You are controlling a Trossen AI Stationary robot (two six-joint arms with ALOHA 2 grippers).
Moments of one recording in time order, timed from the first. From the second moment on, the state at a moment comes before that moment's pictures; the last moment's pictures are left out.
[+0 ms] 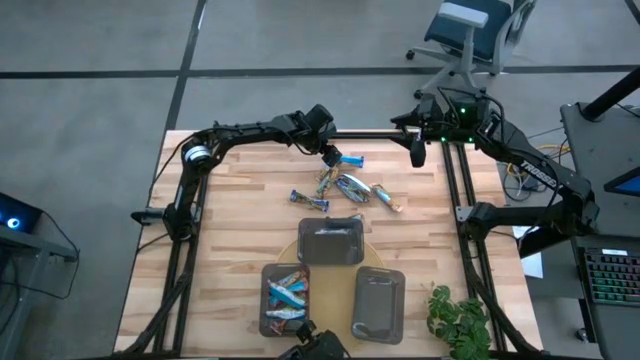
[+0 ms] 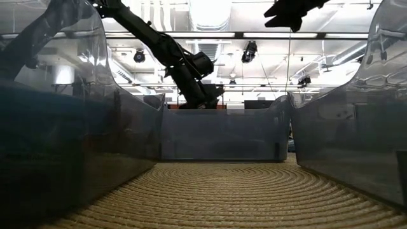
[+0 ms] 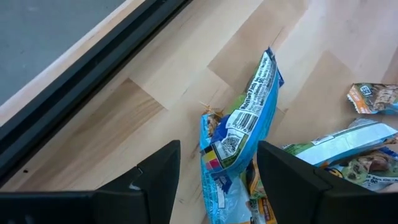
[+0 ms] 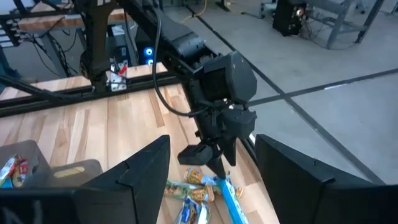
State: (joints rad) left arm 0.56 2.09 1.65 -0.45 0.12 -0.18; right arm -0.65 1.03 1.16 -0.47 -0.35 -0.08
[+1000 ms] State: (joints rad) left arm 0.56 2.11 1.65 -0.41 0.07 -0.22; right arm -0.65 1.03 1.16 -0.46 -0.35 -0.08
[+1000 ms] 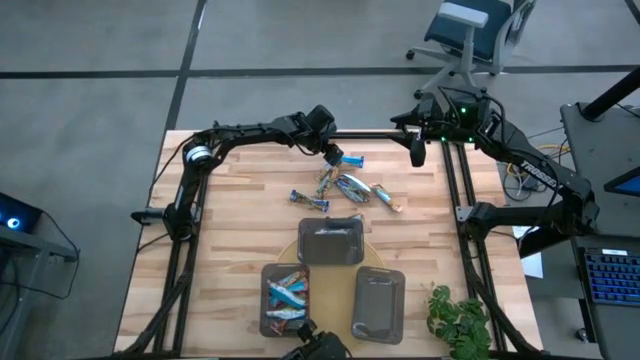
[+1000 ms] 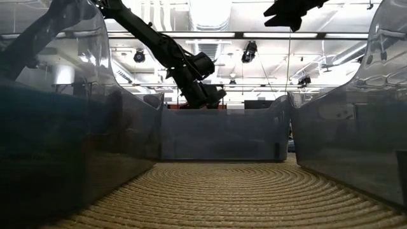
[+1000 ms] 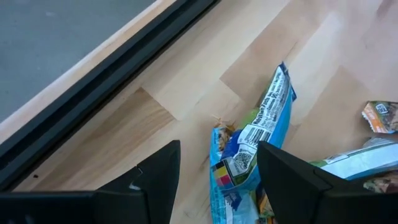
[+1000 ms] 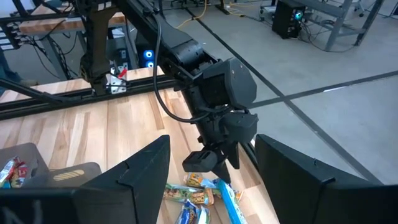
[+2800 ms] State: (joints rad) left arm 0.40 1.79 1.47 -0.57 0.29 0.02; right arm -0.64 1.03 1.16 -0.47 -0.37 -0.08
